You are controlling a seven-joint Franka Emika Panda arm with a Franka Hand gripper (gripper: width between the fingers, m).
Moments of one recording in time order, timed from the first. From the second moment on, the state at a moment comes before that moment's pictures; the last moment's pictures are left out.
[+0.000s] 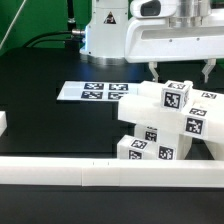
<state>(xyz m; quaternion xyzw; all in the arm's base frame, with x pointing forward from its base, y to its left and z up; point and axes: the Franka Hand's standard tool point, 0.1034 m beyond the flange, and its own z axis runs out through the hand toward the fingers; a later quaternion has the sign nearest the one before) 0.479 0.110 0.072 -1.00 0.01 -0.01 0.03</state>
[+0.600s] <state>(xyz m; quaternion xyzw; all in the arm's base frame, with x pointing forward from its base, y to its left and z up) 0.469 0.114 0.056 -1.00 0.02 0.00 0.03</state>
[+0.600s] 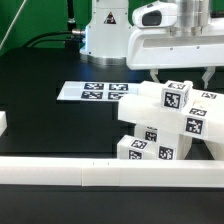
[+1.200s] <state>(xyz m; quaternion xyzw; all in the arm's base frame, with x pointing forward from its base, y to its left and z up) 0.455 0.117 0.030 -1.00 0.02 0.01 0.03</state>
